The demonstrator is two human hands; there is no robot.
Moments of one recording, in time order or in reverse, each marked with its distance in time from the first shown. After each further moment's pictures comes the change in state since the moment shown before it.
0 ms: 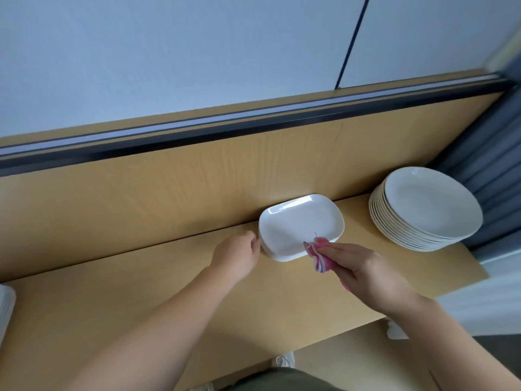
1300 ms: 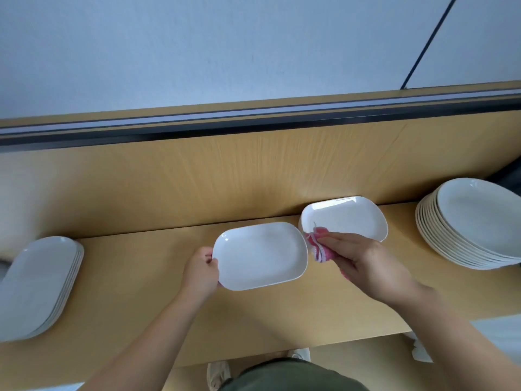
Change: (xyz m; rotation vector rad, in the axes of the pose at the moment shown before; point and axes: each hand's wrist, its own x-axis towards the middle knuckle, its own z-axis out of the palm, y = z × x) left_hand -0.092 -0.113 -0.022 -0.776 0.231 -0.574; right_hand 0.048 -0.043 0.037 0.016 -0.056 -0.146
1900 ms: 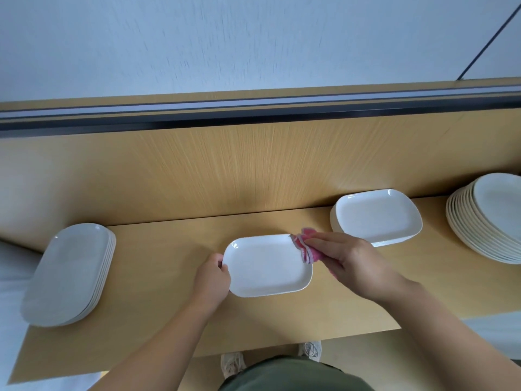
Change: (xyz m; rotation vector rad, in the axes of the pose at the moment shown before) left_hand 0.021 -0.064 -0.046 0.213 -0.057 -0.007; right_hand 0.043 -0.064 0.066 0.013 -0.054 -0.070
